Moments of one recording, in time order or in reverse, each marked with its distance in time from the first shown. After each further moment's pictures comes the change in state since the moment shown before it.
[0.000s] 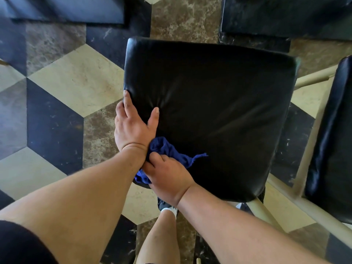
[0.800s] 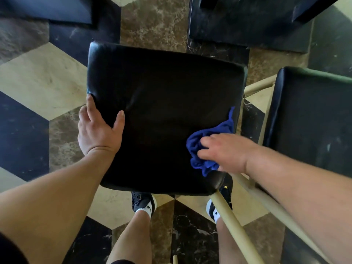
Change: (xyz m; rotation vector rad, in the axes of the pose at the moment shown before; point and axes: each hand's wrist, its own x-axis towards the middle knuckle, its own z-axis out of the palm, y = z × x) left_hand -0.003 0.005 -0.005 -0.017 -0.003 -0.073; right_hand -0.088 0.156 -0.169 -0.426 -0.538 -0.082
